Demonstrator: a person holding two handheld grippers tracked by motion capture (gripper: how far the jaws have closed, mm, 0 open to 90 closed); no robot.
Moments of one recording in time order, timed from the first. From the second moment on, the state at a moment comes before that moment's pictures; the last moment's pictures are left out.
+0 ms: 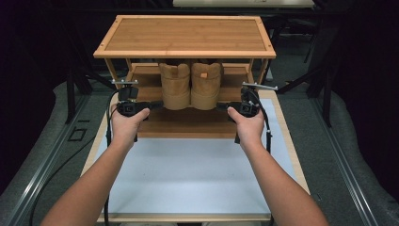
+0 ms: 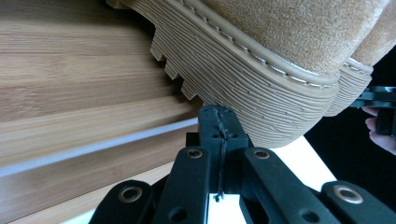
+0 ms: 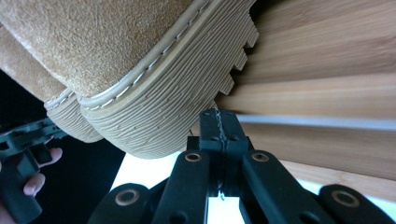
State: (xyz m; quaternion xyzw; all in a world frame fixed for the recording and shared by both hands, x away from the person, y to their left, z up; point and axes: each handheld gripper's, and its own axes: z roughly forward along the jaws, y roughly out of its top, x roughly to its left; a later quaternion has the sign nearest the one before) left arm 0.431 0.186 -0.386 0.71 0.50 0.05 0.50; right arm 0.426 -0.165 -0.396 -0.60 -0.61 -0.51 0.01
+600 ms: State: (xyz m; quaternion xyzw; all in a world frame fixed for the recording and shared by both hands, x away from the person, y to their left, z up) left arm 0.434 0.187 -0.391 0.71 0.50 0.04 0.49; right arm 0.431 -0.165 -0.400 -0.60 -0.62 -0.50 0.01
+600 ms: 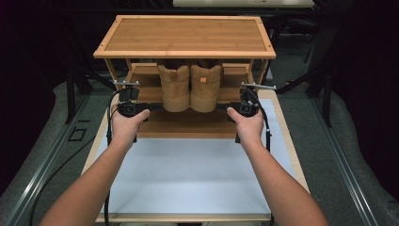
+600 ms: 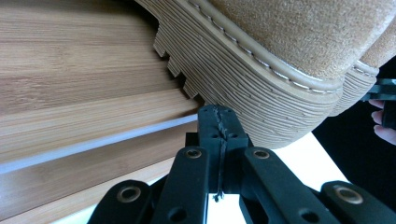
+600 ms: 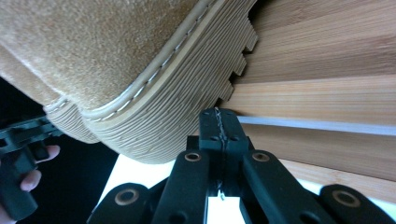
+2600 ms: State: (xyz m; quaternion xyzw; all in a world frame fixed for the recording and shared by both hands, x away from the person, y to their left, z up) left arm 0.310 0.312 -0.528 0.71 0.54 0.08 0.43; right arm 0.291 -0.279 -0.509 -0.63 -0.64 -0.43 -0.09
